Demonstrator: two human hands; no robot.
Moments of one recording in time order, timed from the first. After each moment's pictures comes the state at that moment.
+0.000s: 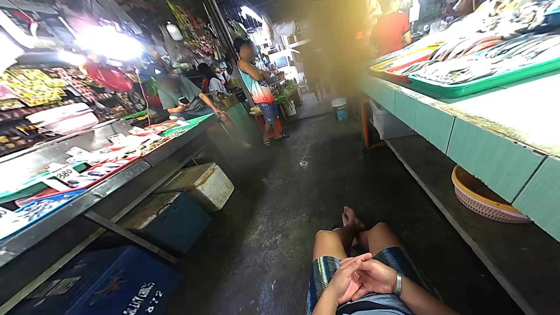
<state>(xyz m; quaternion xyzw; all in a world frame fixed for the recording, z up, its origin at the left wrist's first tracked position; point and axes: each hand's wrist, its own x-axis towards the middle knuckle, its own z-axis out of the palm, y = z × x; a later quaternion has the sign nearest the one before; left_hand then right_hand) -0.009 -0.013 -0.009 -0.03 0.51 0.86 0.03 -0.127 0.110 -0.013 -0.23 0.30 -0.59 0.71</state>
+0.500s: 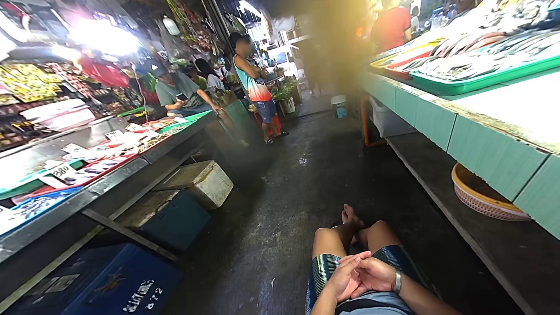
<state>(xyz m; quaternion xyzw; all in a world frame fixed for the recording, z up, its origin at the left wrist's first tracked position) -0.009 -0.013 -0.008 -0.03 0.50 0.86 0.04 -0.128 0.110 -0.010 -0.23 0.30 -0.59 0.72</state>
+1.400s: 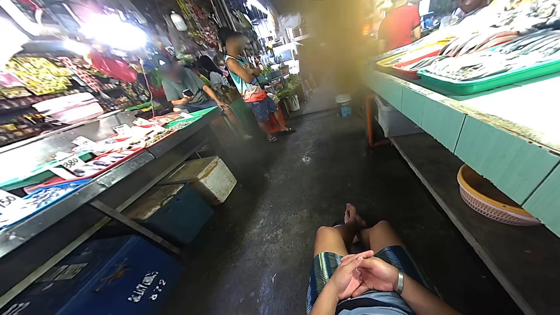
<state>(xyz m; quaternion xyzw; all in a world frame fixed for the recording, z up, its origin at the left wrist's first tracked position) -0.008 -0.012 -0.007 -0.03 0.50 0.86 0.04 -0.128 0.110 -0.012 -0.24 0.30 -0.58 0.71</state>
